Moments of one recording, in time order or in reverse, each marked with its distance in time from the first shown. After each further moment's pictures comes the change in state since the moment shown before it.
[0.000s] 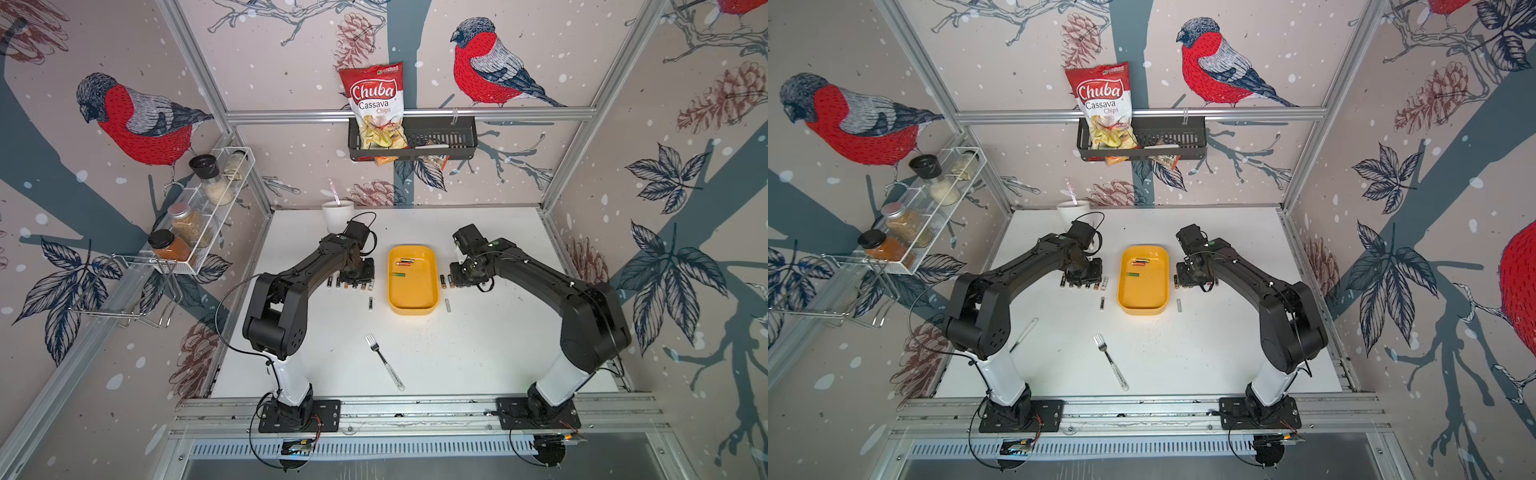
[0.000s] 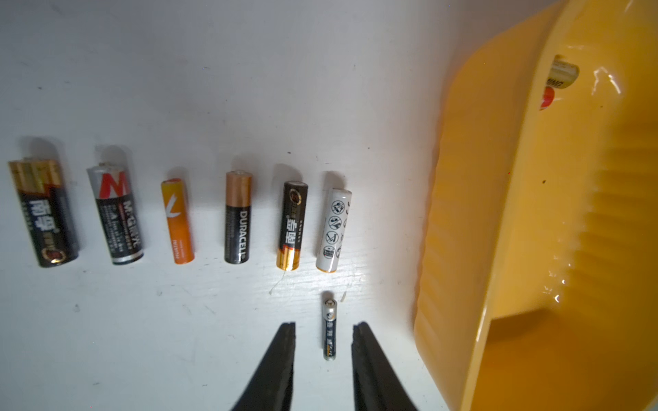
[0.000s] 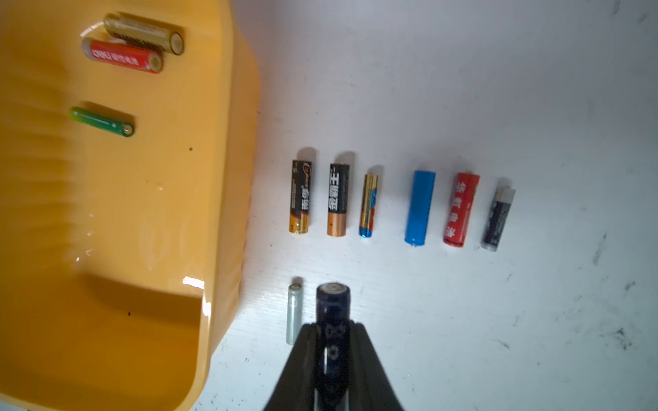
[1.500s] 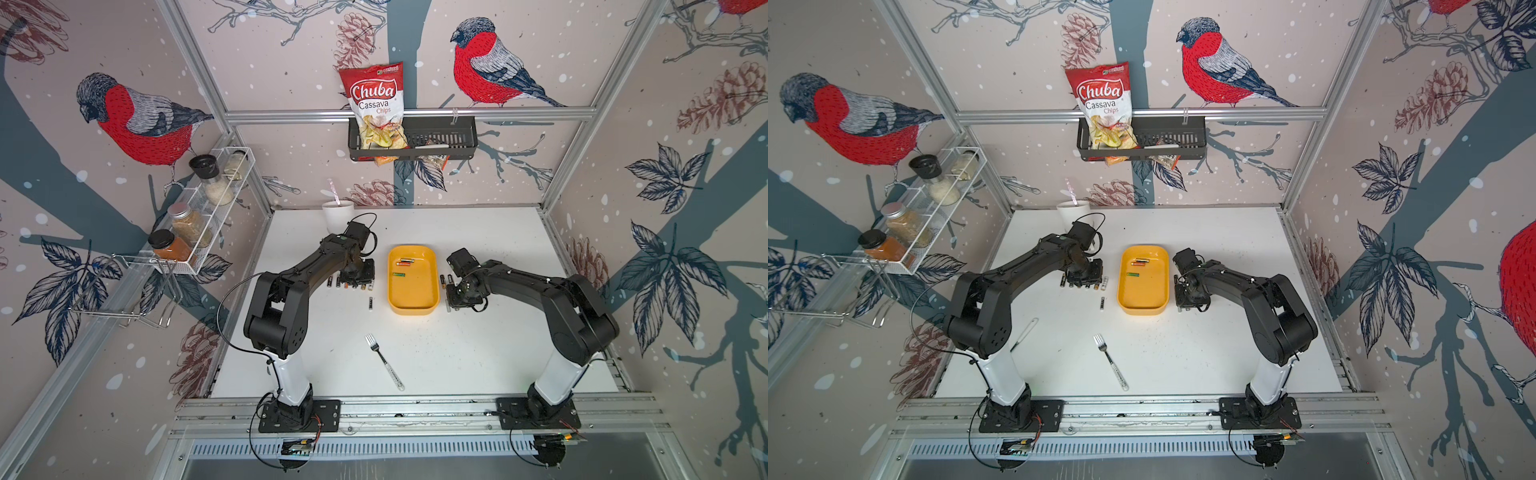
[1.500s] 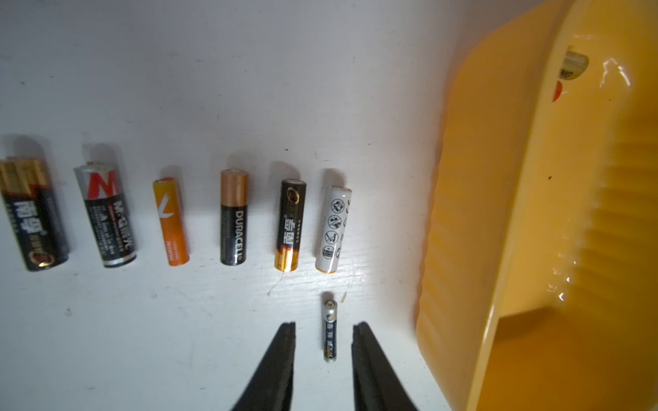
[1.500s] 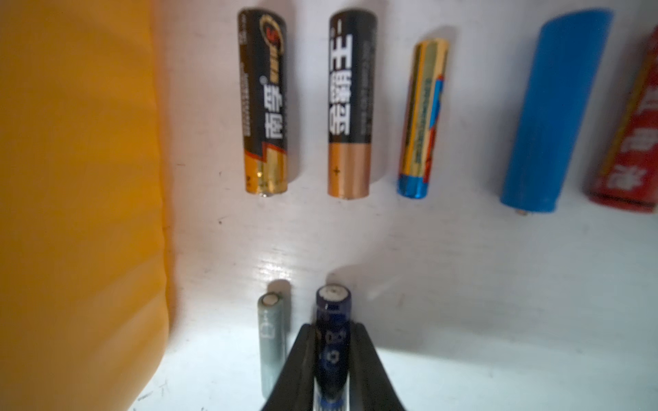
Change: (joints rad) left arm 0.000 0.008 -0.005 0.001 0.007 0.007; right arm 0.037 0.077 -0.207 0.199 -0.042 0.079
